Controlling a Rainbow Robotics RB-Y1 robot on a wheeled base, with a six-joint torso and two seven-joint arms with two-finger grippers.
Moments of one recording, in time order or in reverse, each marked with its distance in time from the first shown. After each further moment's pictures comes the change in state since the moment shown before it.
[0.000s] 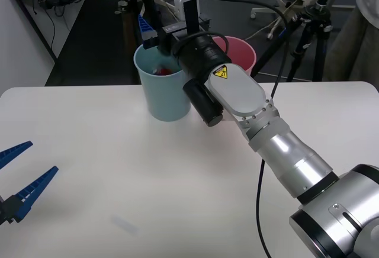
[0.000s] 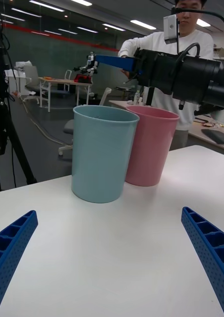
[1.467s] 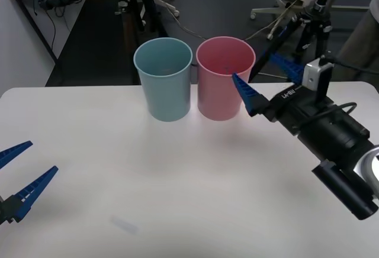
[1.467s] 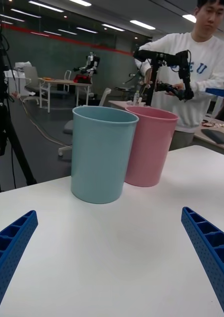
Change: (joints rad) right arm 0.817 -0.394 -0.282 -0.839 -0.122 -0.380 -0.027; left arm 0.000 0.000 0.000 0.000 0.000 0.000 0.000
